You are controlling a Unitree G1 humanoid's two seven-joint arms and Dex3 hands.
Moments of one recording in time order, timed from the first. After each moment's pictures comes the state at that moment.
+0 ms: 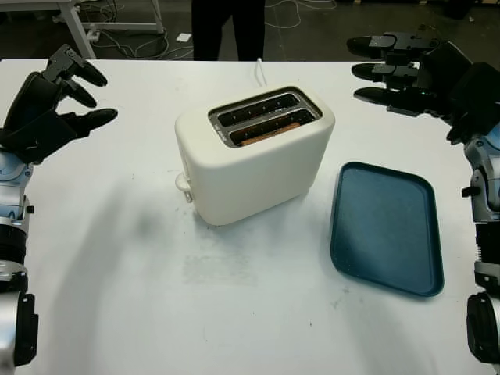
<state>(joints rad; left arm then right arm) -0.67 0.70 0.13 0.70 0.09 -0.45 -0.29 -0.68 -0.59 -0.11 0.18 0.04 0.14 0.53</state>
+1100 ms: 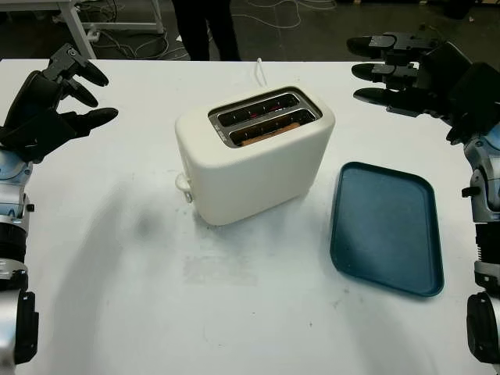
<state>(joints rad) -0.68 0.70 0.13 0.70 0.08 -0.45 -0.31 -0.68 -0.59 -0.10 0.18 0.04 0.14 0.53</state>
